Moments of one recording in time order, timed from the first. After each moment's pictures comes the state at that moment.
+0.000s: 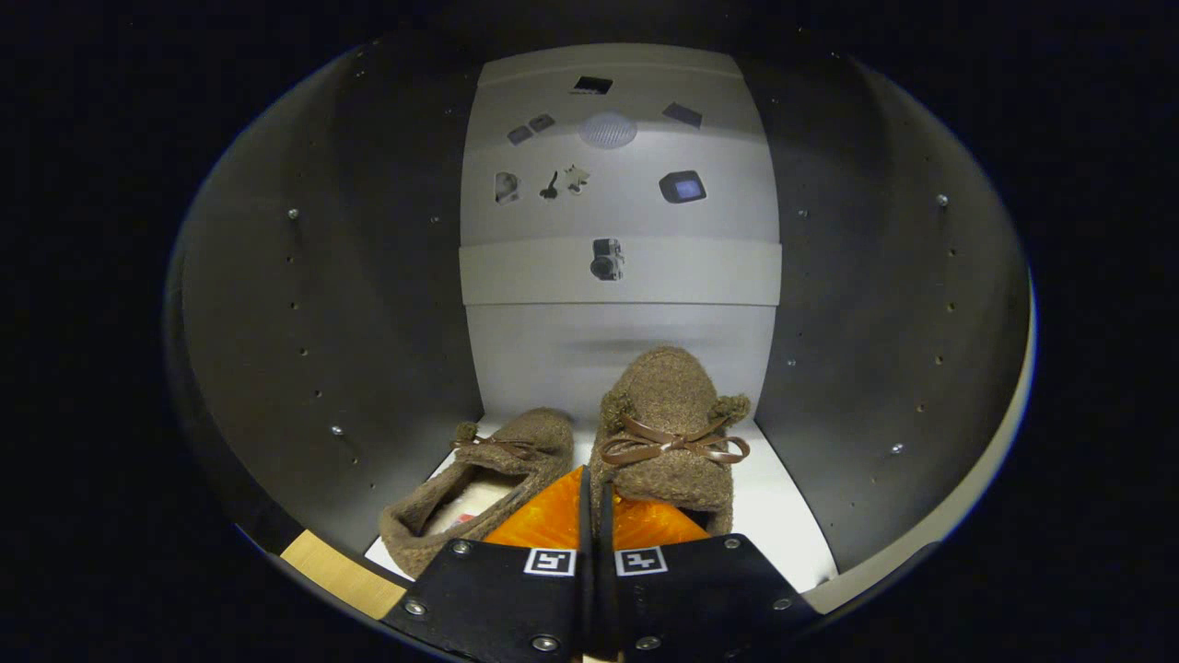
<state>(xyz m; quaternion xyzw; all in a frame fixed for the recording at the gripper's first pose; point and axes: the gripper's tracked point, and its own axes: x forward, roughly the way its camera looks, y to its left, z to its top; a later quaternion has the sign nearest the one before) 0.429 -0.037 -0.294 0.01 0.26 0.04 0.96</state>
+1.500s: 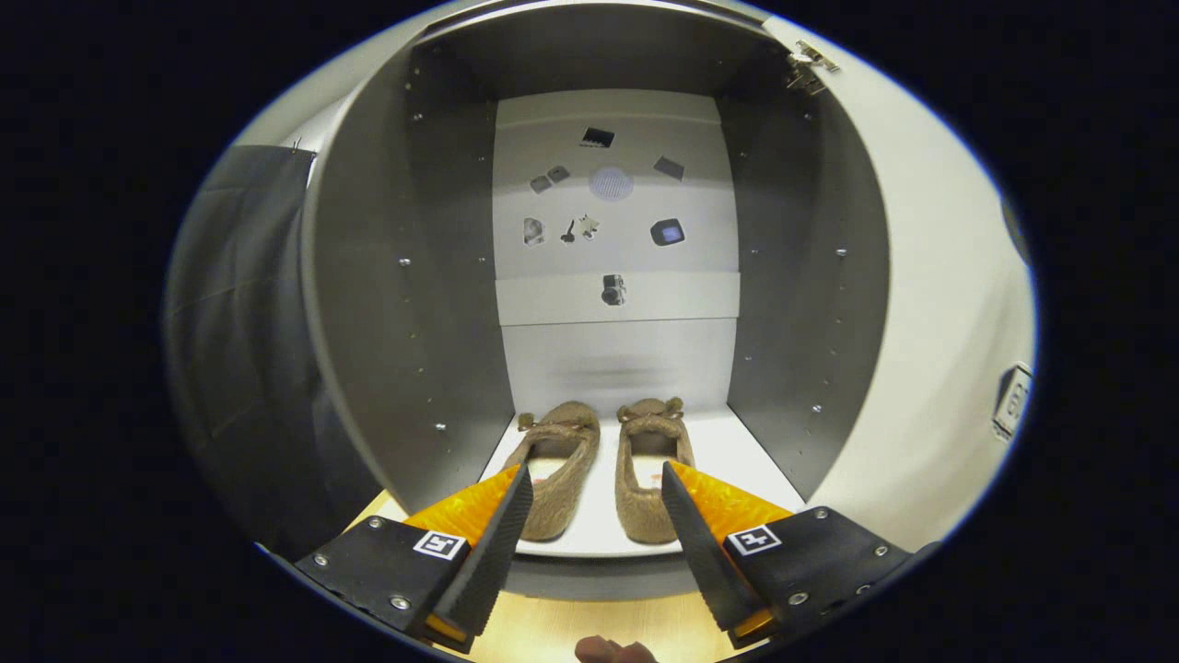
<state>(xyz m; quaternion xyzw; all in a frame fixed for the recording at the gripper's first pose) 0.306 -0.004 -0.209 0.02 0.25 -0.02 0.97</state>
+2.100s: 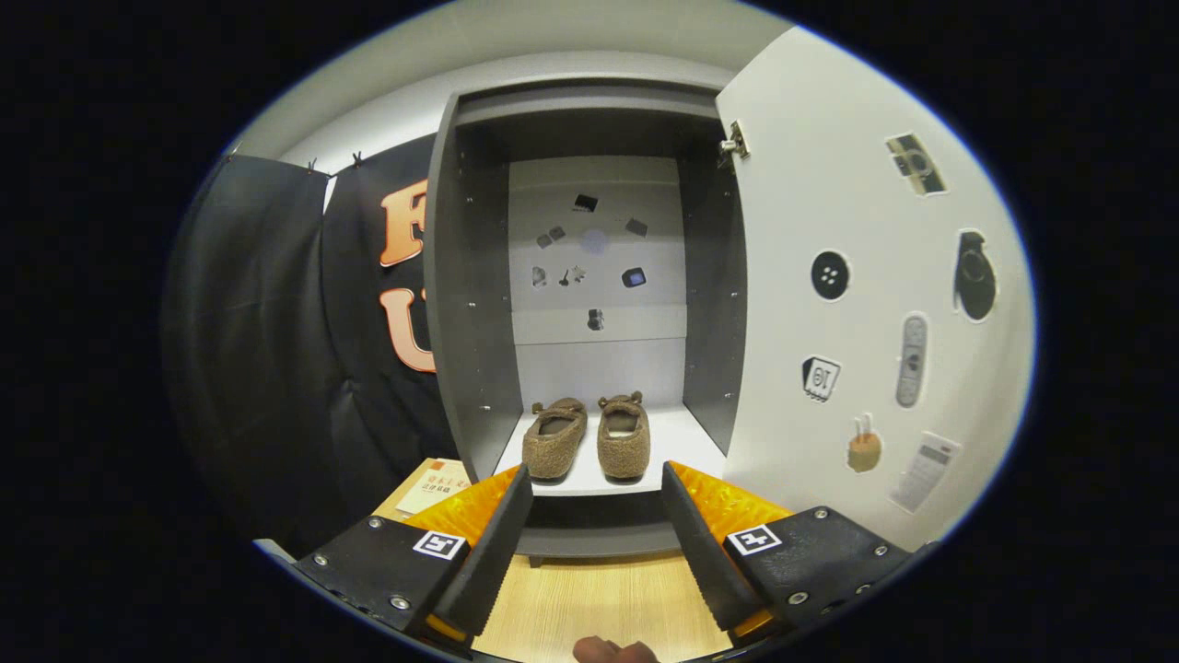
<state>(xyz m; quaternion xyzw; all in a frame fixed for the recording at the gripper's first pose) 0.162 -0.018 -0.124 0.02 0.20 -0.03 0.98</state>
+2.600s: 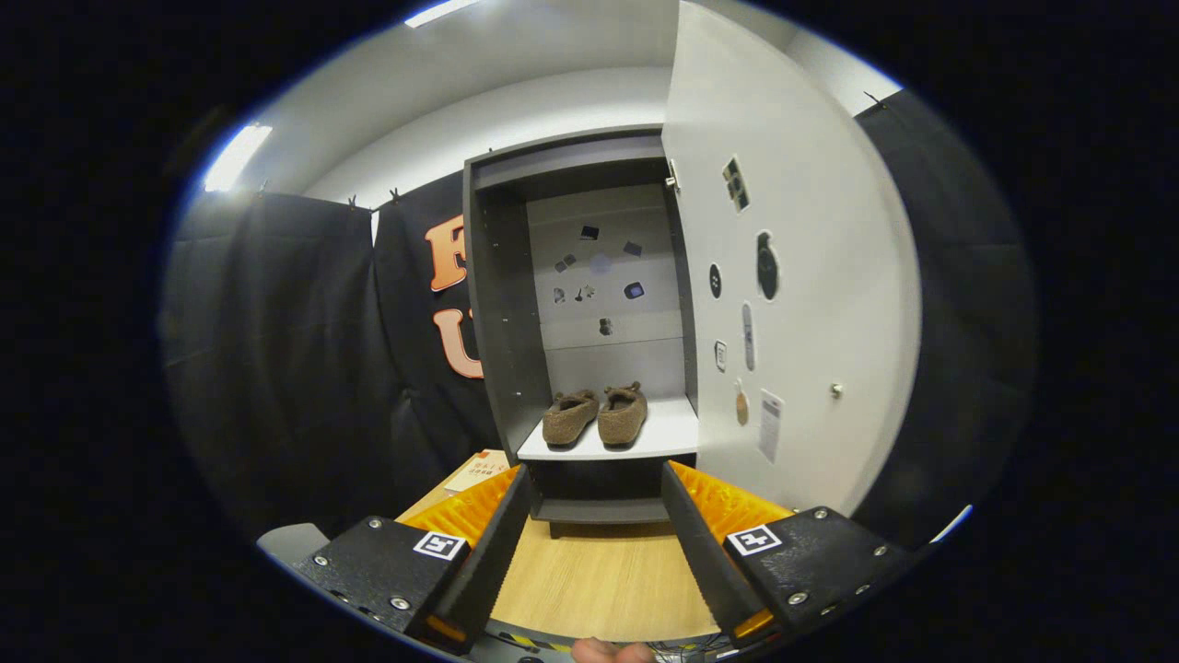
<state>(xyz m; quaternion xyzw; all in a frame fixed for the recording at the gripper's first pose) 0.025 -0.081 -0.099 0.06 0.19 0.04 0.98</state>
